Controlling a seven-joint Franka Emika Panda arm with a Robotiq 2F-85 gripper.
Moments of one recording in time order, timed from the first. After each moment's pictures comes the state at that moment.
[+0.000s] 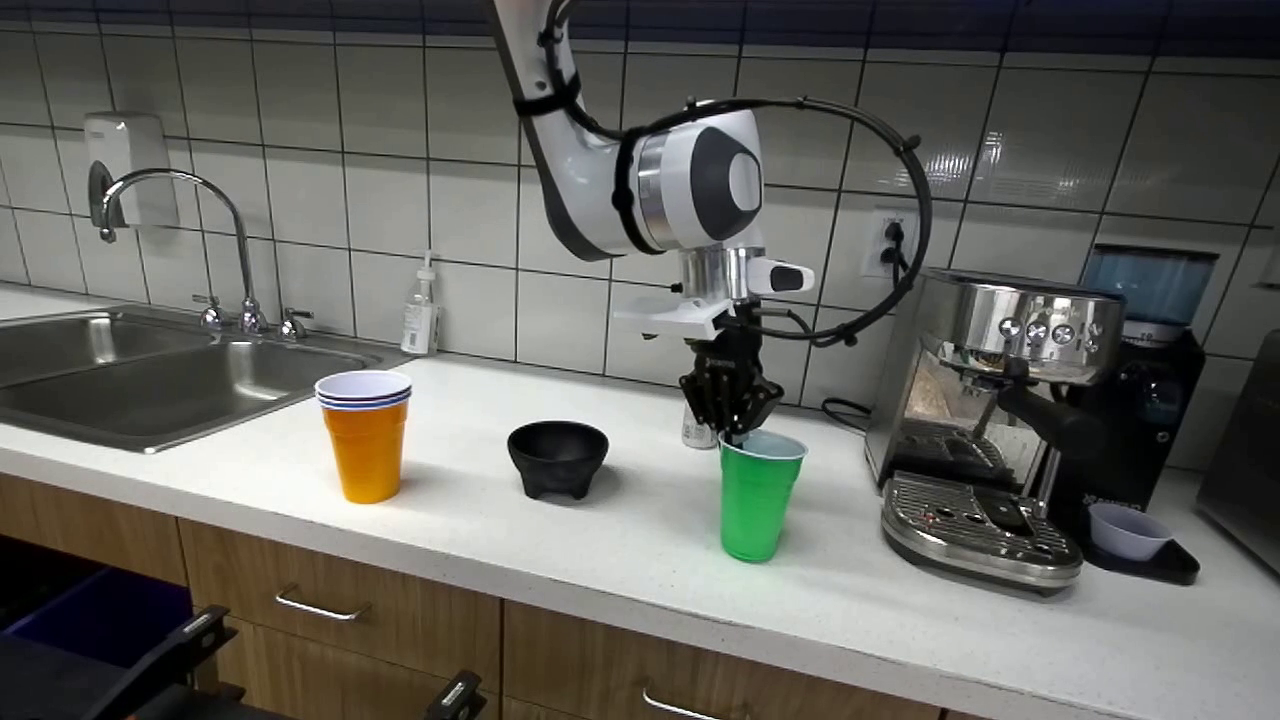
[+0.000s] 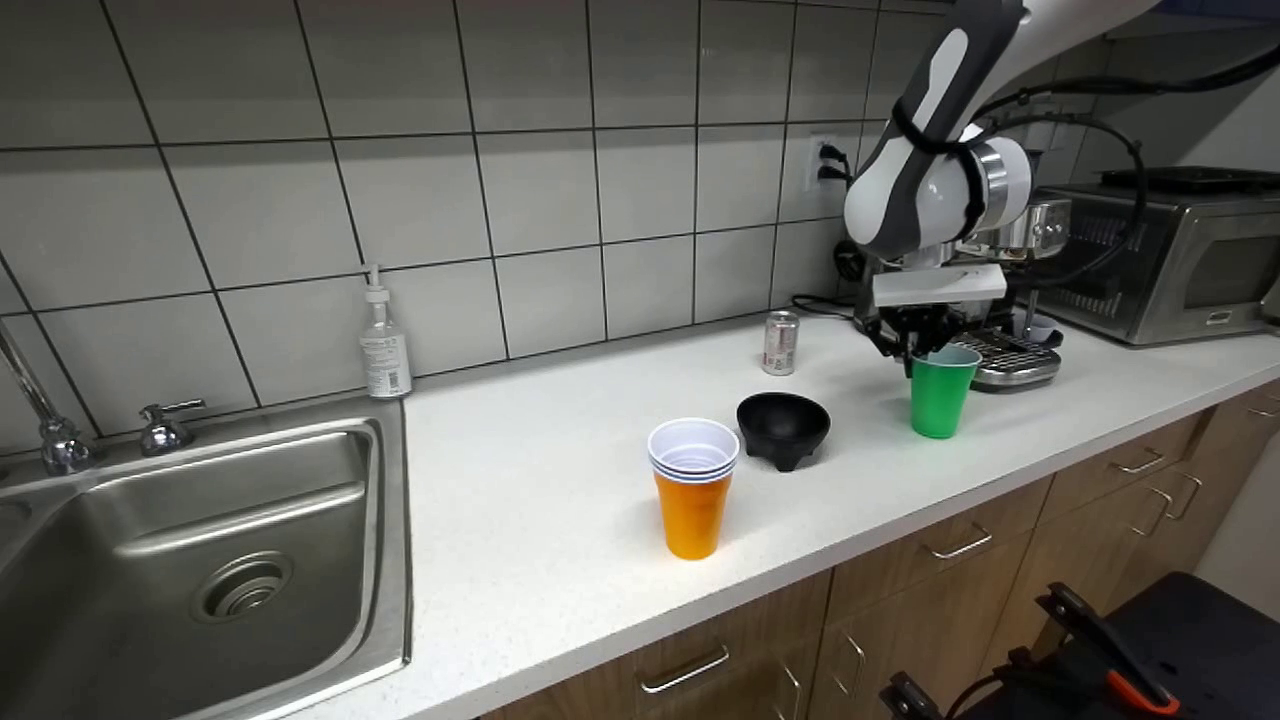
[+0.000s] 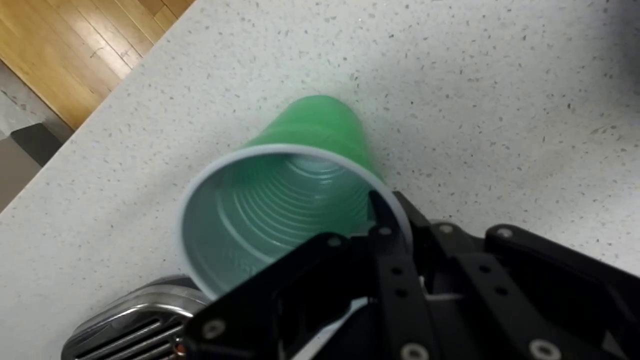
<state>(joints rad) -0.13 0.40 -0.30 -2.16 -0.15 2.59 0.34</state>
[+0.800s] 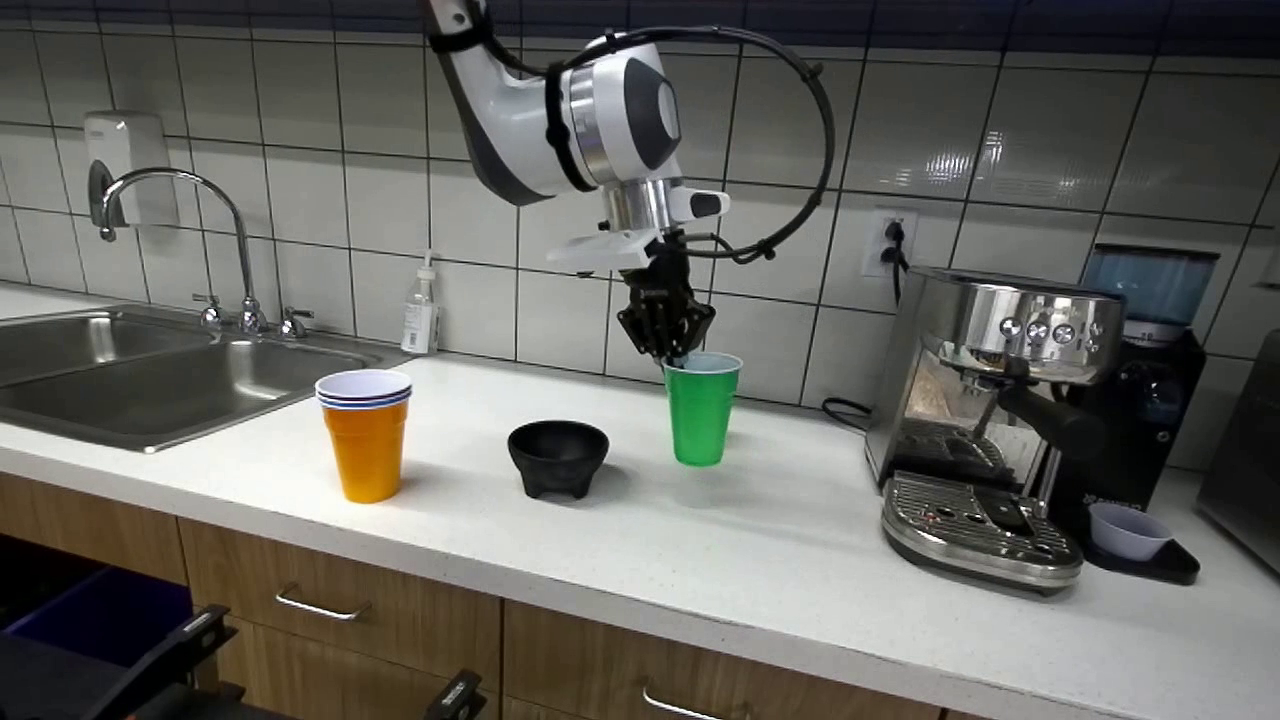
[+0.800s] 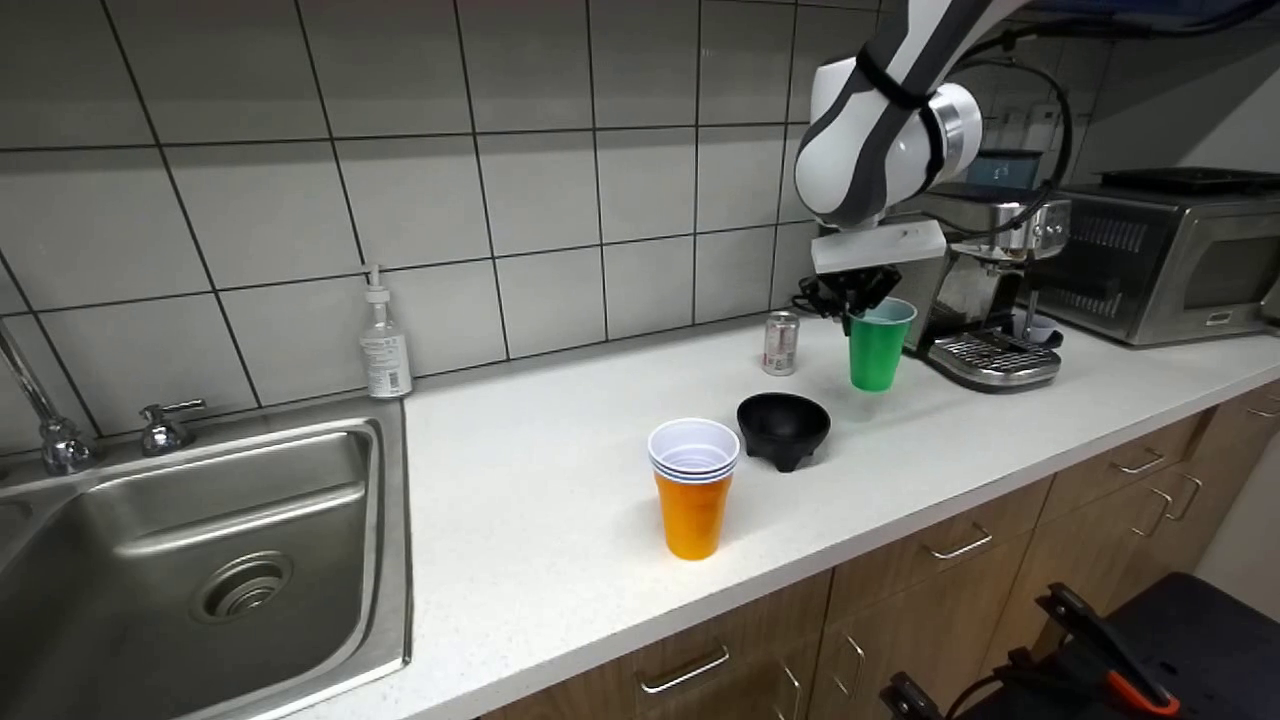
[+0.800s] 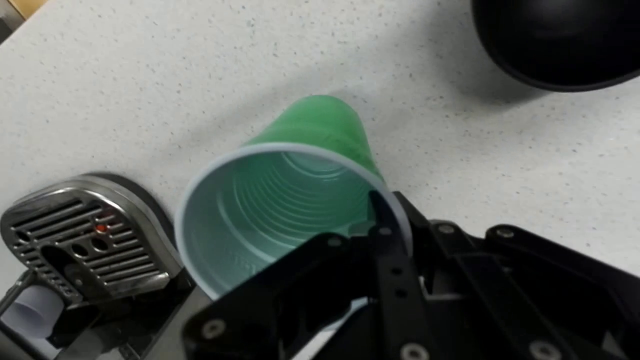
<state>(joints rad) 0.04 0.27 -0.30 -2.18 -0.31 2.59 0.45</state>
